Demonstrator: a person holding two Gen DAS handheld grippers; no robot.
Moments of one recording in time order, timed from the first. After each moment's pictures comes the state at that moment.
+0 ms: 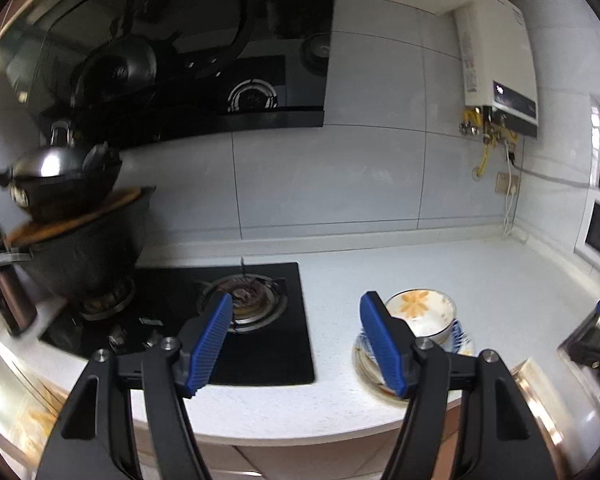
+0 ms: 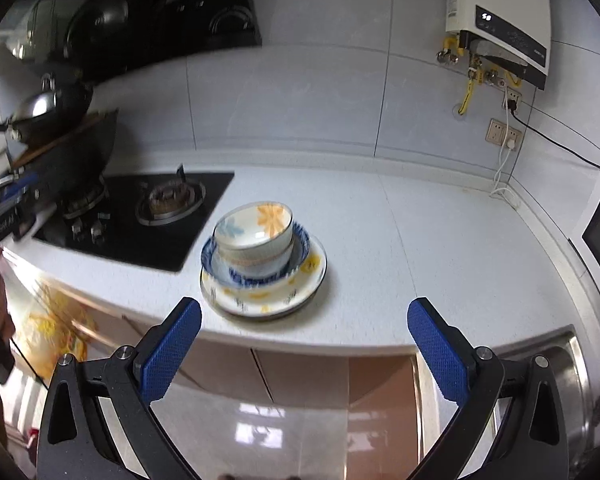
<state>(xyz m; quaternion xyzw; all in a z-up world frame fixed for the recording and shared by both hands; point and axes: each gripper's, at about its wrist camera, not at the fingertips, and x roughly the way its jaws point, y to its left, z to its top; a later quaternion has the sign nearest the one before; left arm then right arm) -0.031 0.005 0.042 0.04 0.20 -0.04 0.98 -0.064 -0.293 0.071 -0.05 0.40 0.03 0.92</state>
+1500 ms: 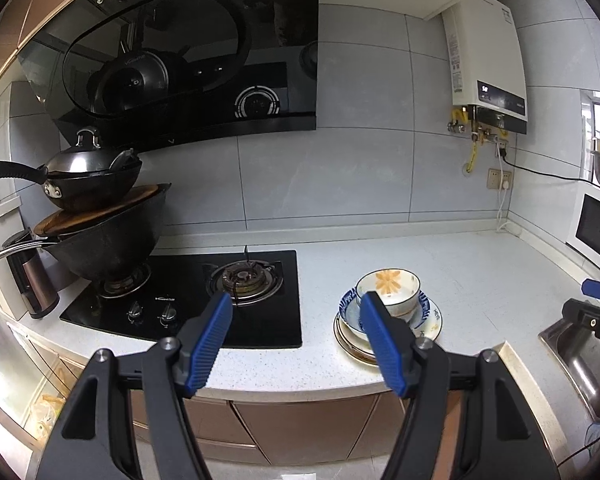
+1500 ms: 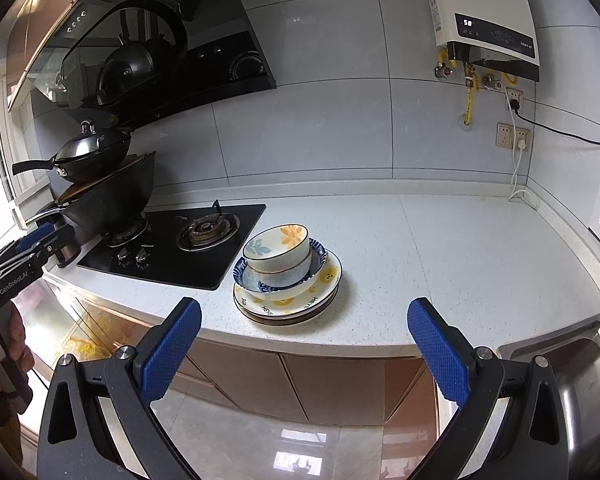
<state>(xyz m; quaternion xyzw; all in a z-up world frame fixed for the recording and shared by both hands) -0.125 -0.034 0.055 0.02 0.21 -0.02 0.98 -0.123 -0.351 0.087 0.04 0.32 0.10 0.94</state>
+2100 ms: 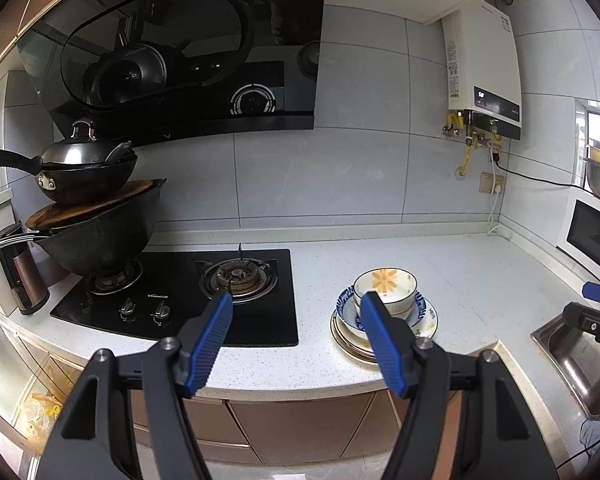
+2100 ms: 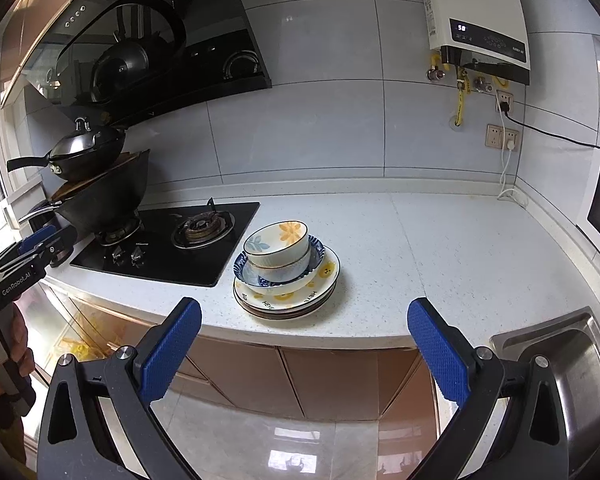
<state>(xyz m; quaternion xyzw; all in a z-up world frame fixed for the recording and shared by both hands) -0.124 -0.011 0.051 0.01 0.21 -0.04 0.98 -0.131 -0.326 0.096 0.03 0.32 0.08 0.94</state>
